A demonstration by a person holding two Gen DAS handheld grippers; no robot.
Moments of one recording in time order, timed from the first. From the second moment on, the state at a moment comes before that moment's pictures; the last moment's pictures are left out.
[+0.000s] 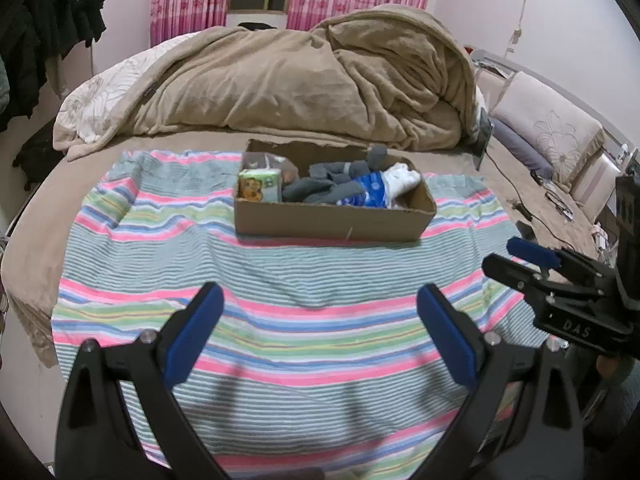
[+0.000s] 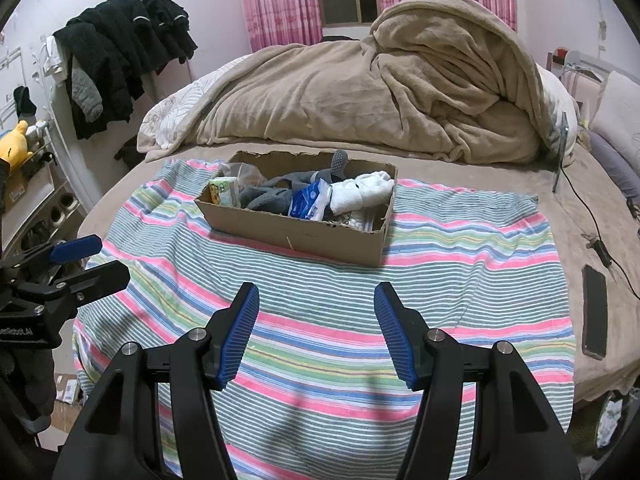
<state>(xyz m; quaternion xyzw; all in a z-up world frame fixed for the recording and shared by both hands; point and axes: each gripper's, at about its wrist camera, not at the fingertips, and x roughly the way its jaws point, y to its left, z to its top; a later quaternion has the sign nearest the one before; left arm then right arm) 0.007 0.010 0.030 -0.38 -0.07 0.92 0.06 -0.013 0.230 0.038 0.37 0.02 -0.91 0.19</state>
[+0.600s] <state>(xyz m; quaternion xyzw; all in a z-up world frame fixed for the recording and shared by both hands) -0.003 0.017 0.024 -0.39 -0.06 0.92 0.07 -0.023 0.222 0.031 0.37 0.02 -0.91 0.20</state>
